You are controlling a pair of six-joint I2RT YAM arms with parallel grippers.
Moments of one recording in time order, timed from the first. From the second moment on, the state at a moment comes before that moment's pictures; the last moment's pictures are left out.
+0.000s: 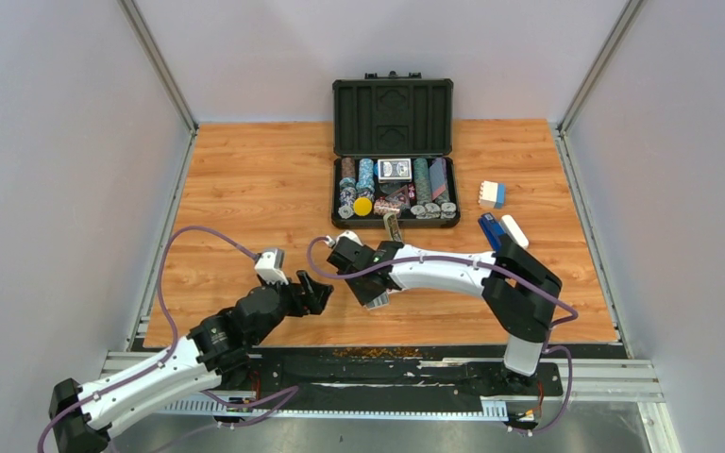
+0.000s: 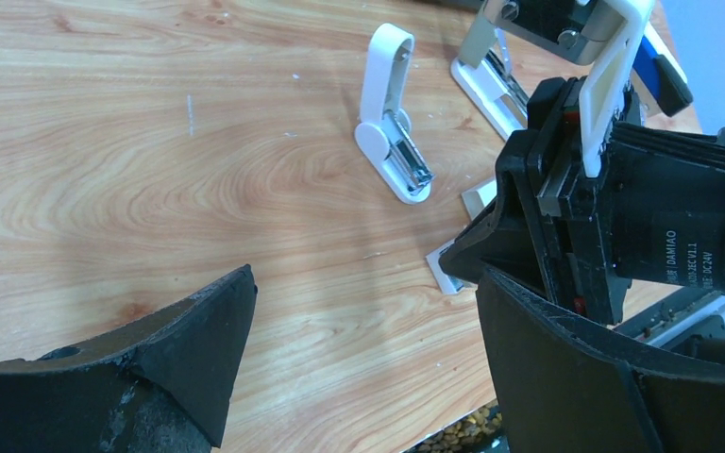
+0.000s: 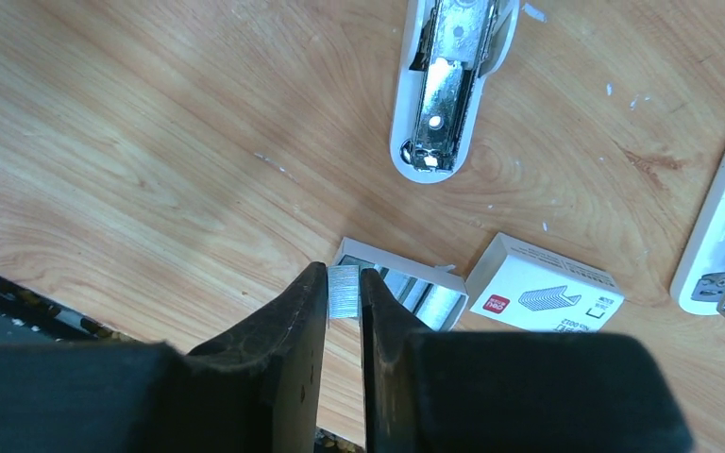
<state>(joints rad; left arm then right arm) -0.98 0.39 0.19 -0.20 -0.43 -0.78 1.10 1.82 1.24 -0.61 0.17 0.43</state>
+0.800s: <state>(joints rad) -0.98 0.53 0.22 0.03 -0.33 -0.85 1.08 1.23 0.84 -0.17 0.17 0.32</state>
